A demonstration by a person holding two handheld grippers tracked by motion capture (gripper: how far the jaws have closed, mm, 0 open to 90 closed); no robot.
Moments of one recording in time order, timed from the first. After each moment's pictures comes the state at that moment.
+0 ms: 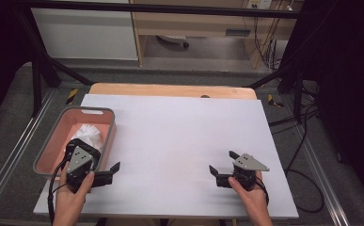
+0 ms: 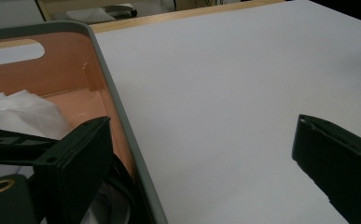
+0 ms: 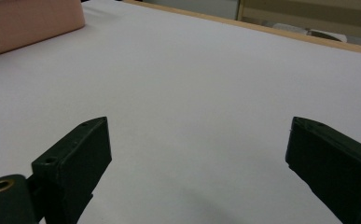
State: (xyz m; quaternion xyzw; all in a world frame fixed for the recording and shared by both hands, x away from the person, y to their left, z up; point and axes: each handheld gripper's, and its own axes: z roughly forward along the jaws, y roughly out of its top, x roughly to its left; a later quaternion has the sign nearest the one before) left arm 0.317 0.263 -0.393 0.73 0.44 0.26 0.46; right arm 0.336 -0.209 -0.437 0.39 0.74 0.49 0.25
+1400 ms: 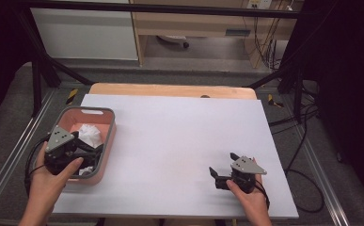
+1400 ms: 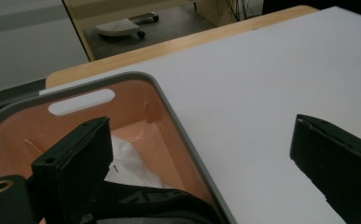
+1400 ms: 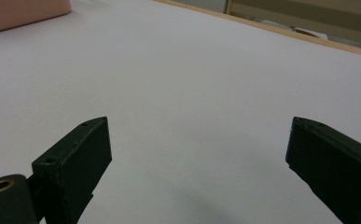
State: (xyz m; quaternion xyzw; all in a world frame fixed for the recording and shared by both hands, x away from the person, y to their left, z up) left arm 0.343 0.294 -0.328 0.75 0.43 0.30 0.41; right arm 0.329 -0.205 -0.438 0.39 0.74 0.47 0.28
